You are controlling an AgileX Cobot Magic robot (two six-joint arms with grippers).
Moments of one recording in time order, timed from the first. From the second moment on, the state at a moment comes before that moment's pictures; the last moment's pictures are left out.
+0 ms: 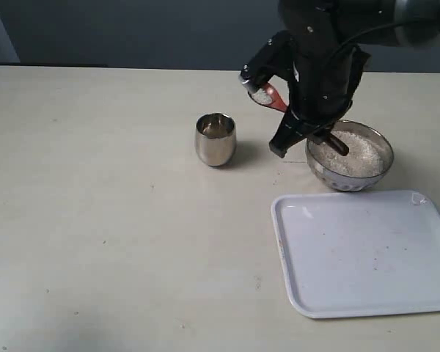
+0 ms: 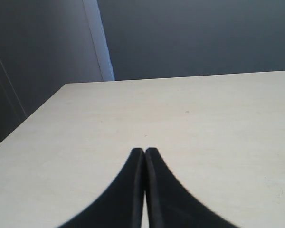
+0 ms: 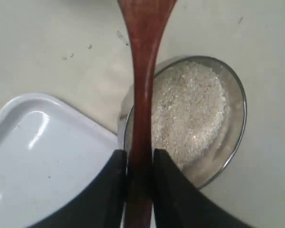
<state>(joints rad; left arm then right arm) 0.03 0.00 0.00 0.04 0.23 0.07 0.73 1.88 -1.45 -0.40 1.12 -0.05</state>
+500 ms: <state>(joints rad) 0.03 0.00 0.00 0.04 0.23 0.07 0.78 2.02 -1.54 -0.49 1.13 -0.06</state>
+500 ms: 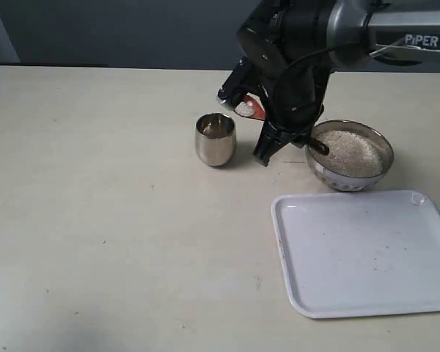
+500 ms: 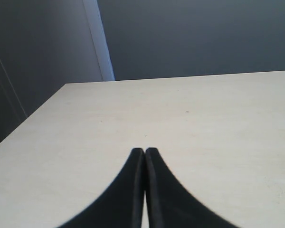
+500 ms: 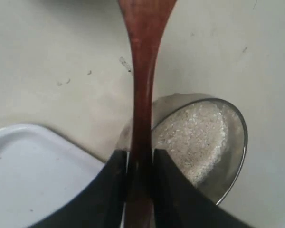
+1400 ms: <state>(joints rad) 0.03 0.00 0.00 0.04 0.23 0.07 0.84 2.10 -1.62 -0.63 1.11 -0.05</state>
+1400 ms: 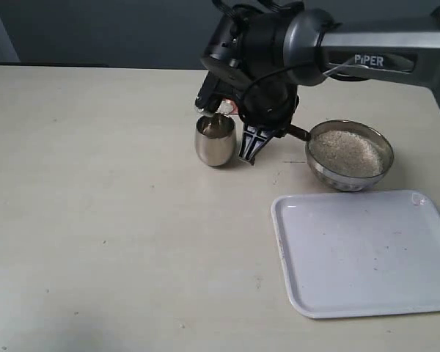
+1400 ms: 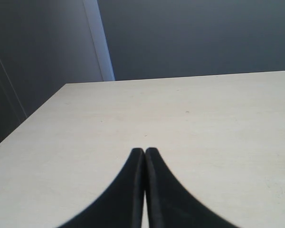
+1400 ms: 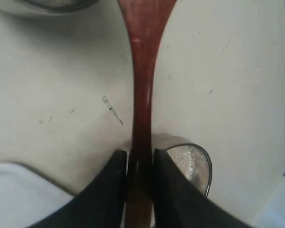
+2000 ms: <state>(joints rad) 0.03 0.00 0.00 0.04 0.23 0.07 0.89 2.10 -1.55 -0.77 1.05 0.02</state>
